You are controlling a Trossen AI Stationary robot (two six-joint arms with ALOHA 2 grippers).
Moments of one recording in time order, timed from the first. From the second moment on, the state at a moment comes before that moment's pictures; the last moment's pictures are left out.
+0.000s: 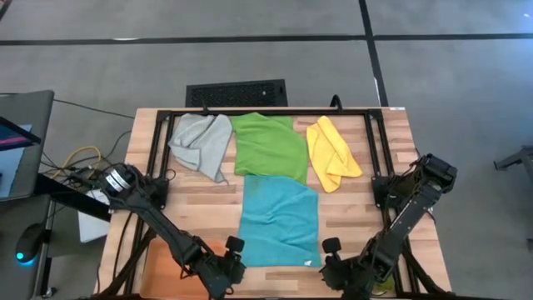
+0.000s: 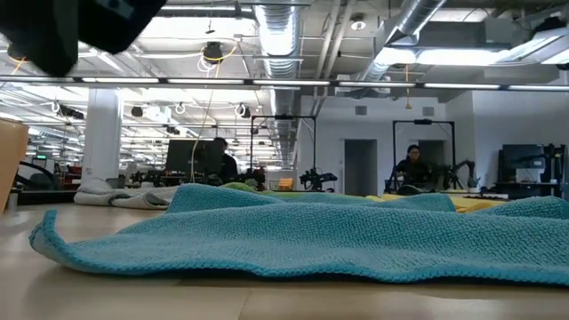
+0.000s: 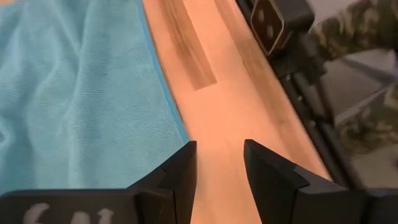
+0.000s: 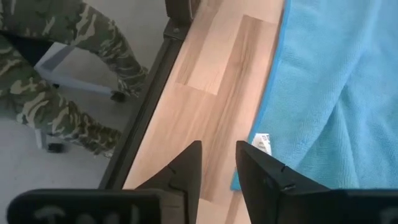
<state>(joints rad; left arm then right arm) -0.76 1.86 1.21 -0.29 -0.33 -0.28 0.95 1.72 1.14 -0.45 0.35 0.47</state>
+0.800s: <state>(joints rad) -0.70 1.90 1.37 -0.48 -0.21 -0.44 0.95 1.72 1.14 -0.44 0.35 0.47</state>
